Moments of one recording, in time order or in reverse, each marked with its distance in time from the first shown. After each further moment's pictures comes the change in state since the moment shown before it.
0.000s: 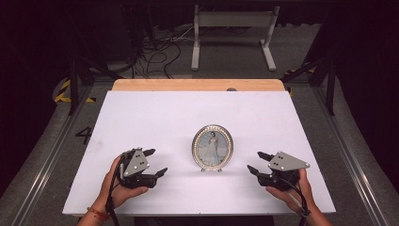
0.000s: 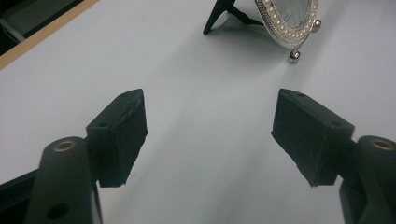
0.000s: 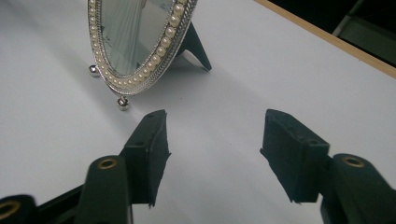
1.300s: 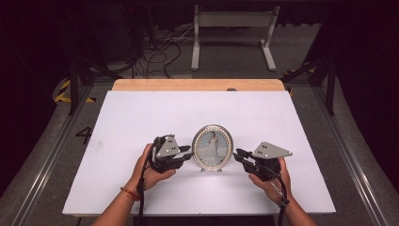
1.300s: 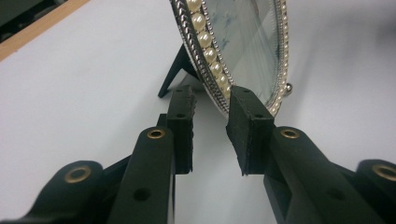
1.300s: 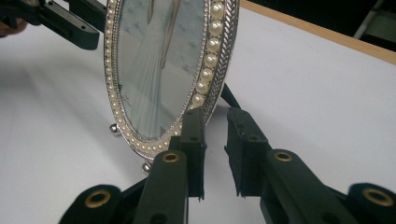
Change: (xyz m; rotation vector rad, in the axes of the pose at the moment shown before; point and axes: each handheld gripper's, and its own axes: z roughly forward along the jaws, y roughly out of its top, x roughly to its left) left arm -0.008 0.059 0.066 -0.024 -0.155 0.044; right arm 0.011 0.029 0.038 -0.058 0.068 0.119
